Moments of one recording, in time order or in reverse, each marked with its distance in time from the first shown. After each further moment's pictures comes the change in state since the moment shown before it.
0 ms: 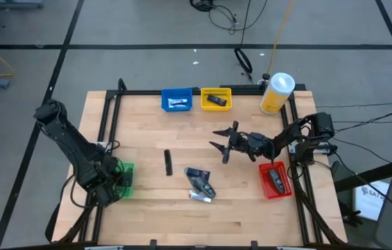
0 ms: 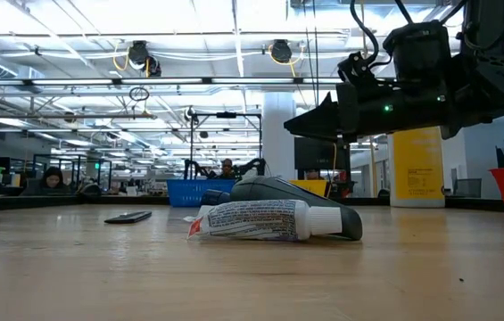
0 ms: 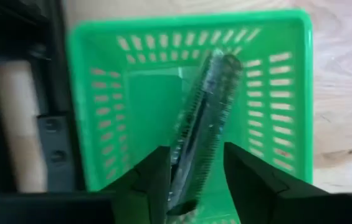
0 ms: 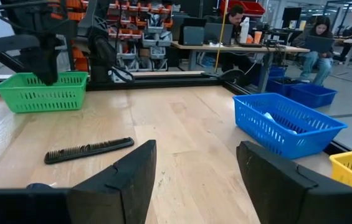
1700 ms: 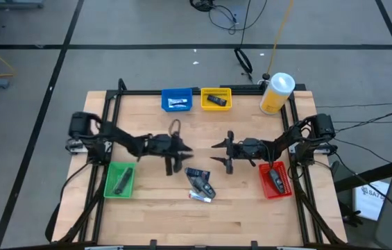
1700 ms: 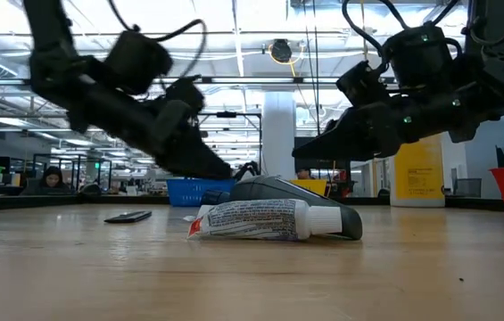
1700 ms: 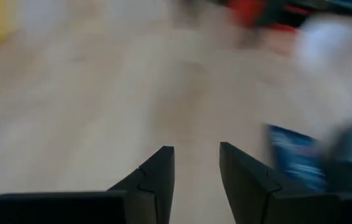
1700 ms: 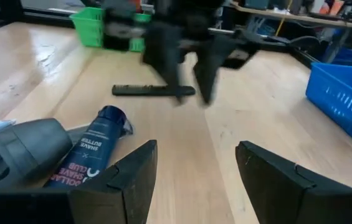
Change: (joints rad) left arm 0.993 0.579 -0.123 1.932 0.199 2.315; right arm 0.060 0.000 0.000 -0.188 -0.158 -0.062
